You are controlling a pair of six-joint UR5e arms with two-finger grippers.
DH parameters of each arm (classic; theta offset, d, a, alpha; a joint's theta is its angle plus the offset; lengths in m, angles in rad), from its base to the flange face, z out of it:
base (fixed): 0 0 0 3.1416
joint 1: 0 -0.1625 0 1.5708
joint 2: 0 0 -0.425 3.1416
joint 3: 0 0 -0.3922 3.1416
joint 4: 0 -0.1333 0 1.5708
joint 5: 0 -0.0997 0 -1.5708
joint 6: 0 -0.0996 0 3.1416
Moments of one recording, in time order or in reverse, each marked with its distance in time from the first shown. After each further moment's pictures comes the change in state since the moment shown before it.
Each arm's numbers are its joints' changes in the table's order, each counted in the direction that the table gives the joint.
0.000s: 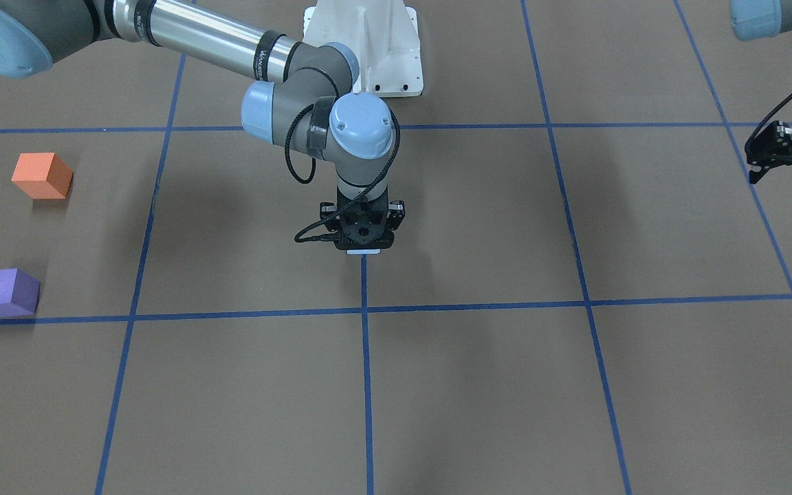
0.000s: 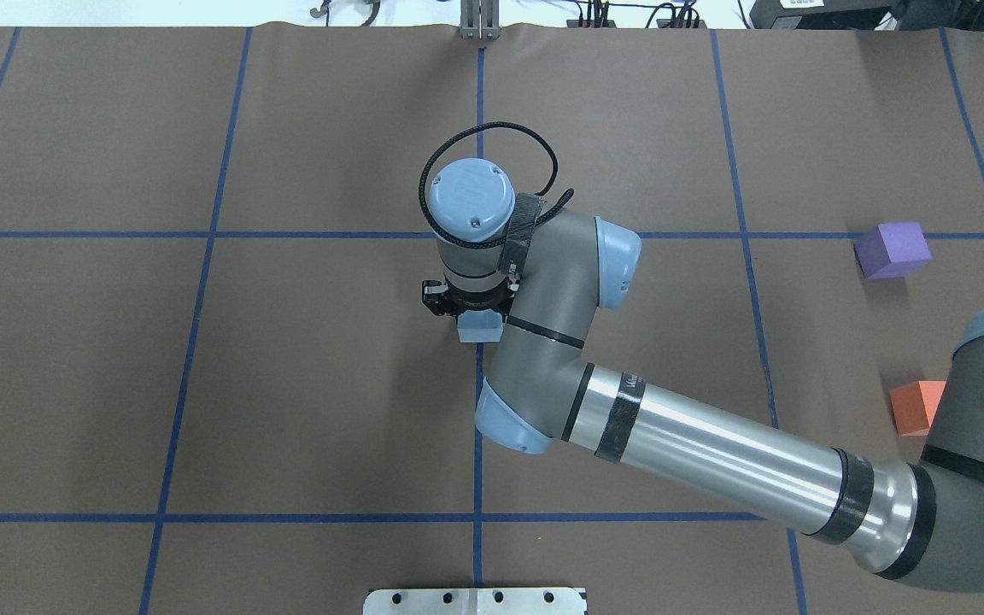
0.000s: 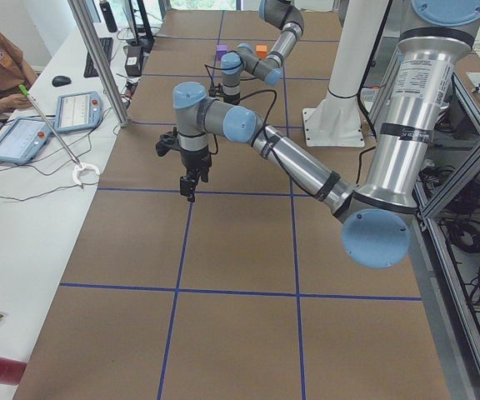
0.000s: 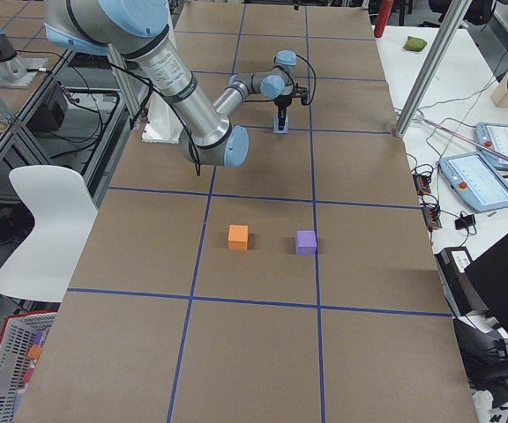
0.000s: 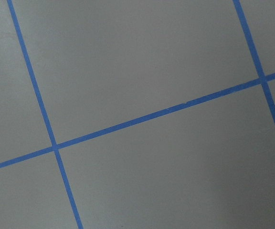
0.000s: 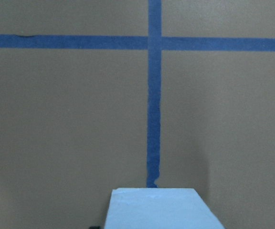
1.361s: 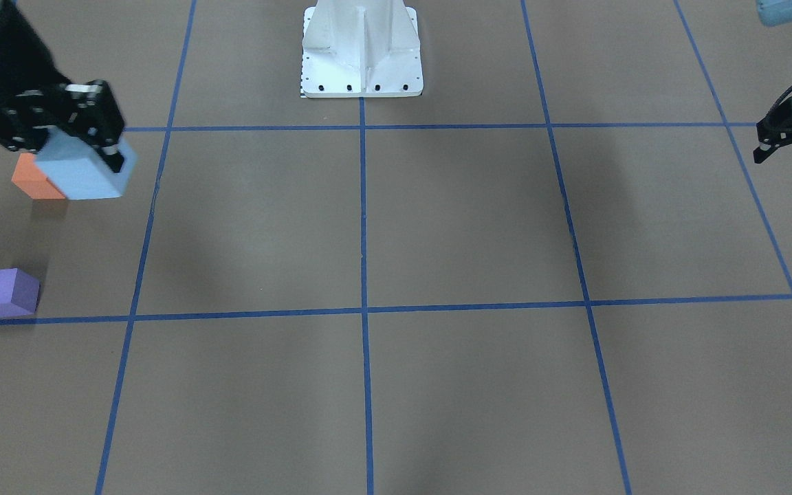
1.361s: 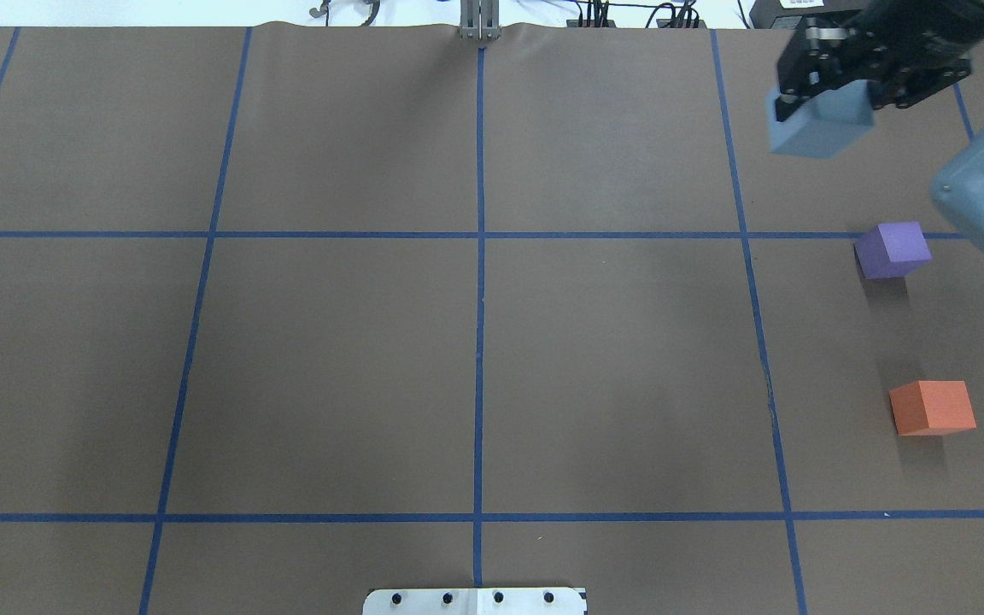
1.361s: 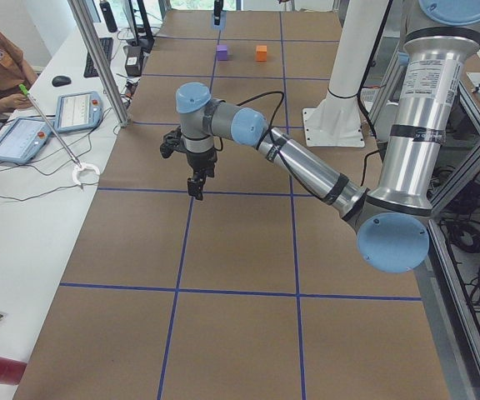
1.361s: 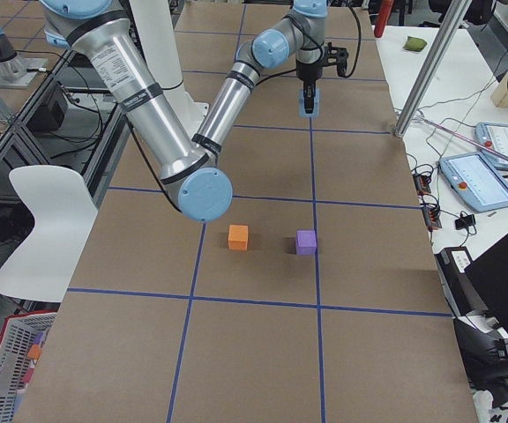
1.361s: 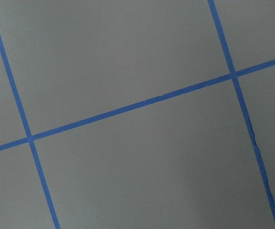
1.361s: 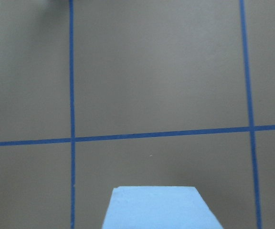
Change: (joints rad) left arm 0.077 -0.054 -0.037 0.004 0.145 0.000; right arm -0.646 0.442 0.802 0.465 -0.370 0.480
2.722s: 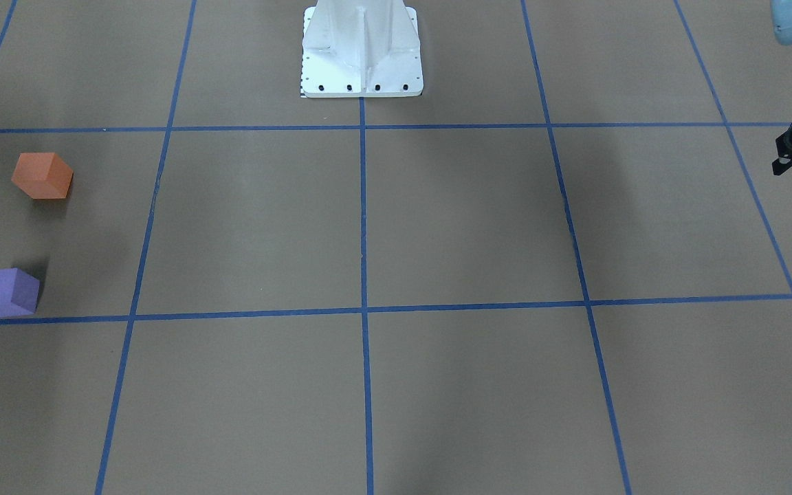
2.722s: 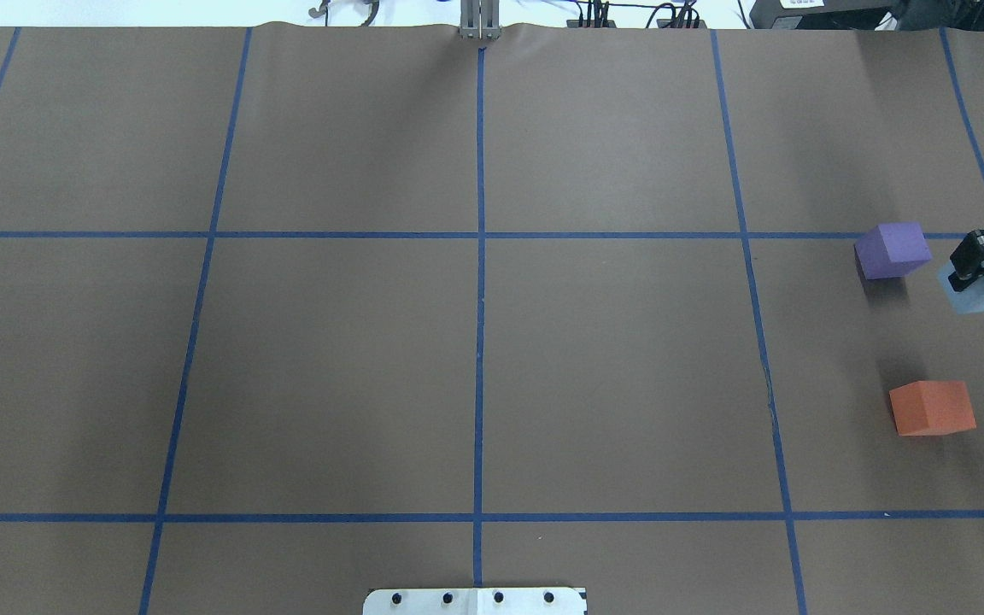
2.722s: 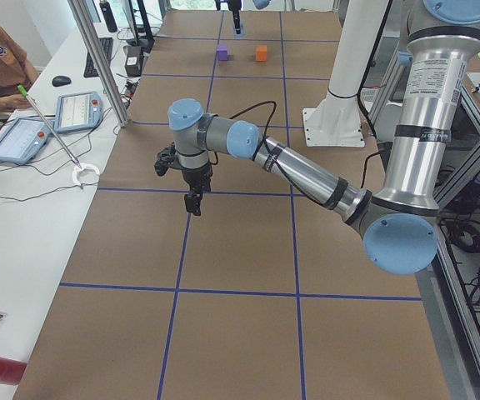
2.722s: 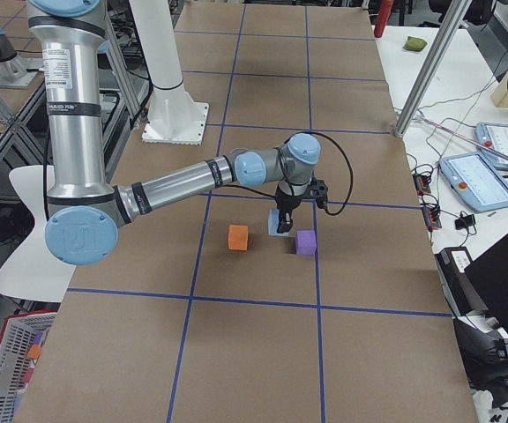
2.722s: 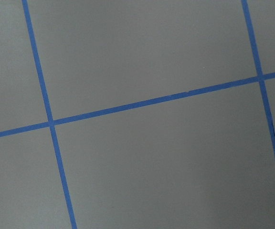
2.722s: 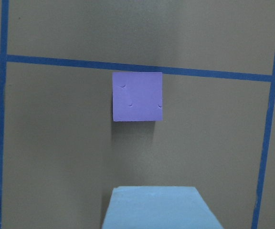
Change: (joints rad) left arm 0.008 -0.011 0.074 0.021 -0.022 -0.003; right arm -0.004 0.451 -0.218 -0.274 -0.002 0.371
